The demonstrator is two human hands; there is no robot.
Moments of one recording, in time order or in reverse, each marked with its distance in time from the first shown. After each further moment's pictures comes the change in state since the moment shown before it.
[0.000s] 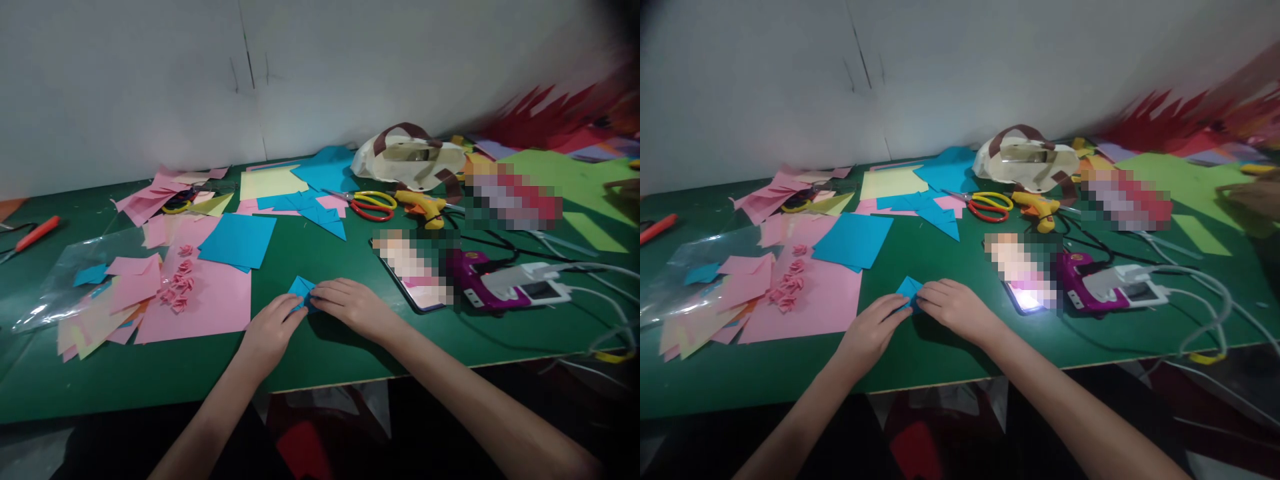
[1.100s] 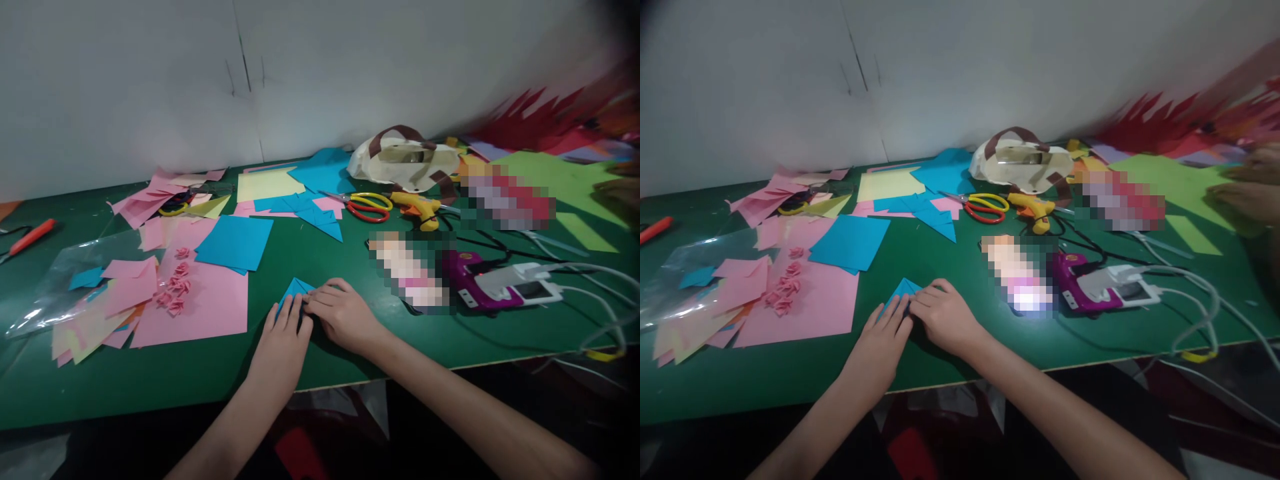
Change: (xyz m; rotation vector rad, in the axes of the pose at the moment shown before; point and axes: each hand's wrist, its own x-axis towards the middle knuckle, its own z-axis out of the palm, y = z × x) left_hand 0.010 0.040 -0.006 0.215 -0.383 -0.167; right_hand 0.006 -0.020 0.011 0.161 0.016 0.251
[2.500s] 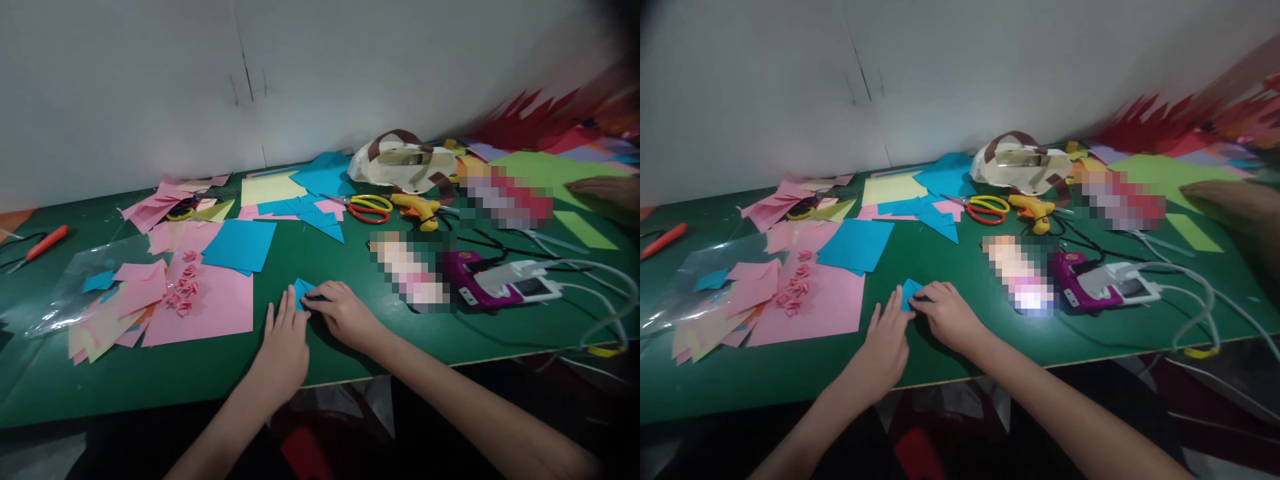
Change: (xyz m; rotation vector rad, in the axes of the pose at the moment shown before) left_hand -0.005 -0.003 -0.007 -0.202 0.070 -0.118; right_hand -0.004 0.001 0.005 0.125 -0.002 0.117
